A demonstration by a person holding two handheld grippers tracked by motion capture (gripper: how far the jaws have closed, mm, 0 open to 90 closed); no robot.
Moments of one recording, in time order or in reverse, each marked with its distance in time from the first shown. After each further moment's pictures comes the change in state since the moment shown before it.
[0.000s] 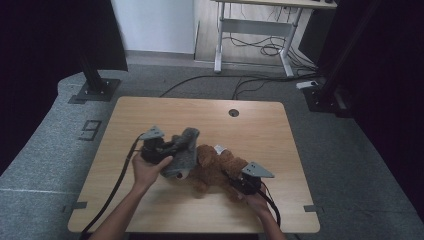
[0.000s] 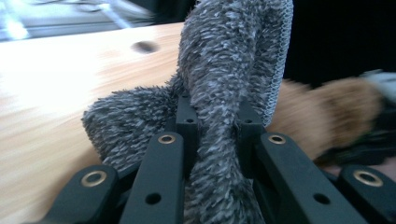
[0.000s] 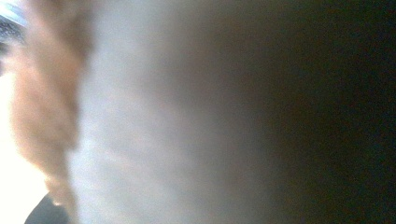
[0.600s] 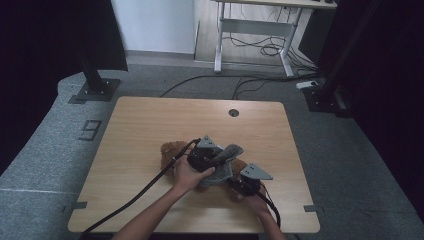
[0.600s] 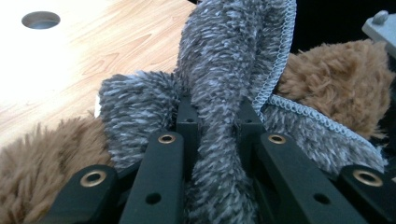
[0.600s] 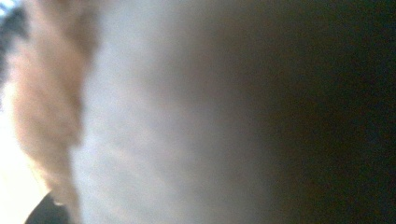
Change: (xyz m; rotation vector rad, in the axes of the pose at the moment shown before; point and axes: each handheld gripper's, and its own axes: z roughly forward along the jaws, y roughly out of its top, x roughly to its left) left arm -0.055 -0.003 0.095 0.215 -0.030 0.144; right arm 0.004 -0.003 0.000 -0.006 -0.013 -0.052
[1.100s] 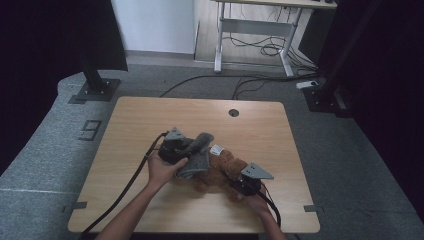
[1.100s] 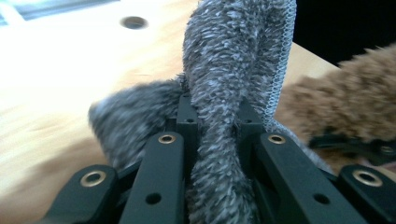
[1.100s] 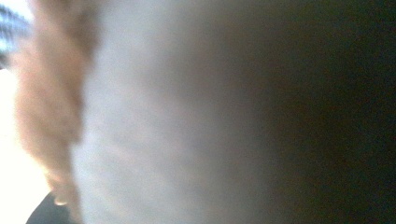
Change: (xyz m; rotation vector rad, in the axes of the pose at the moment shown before) left arm 0.064 -0.027 -0.073 -0.075 0.168 -0.098; right arm -0.003 -0.001 0.000 -0.003 0.012 0.018
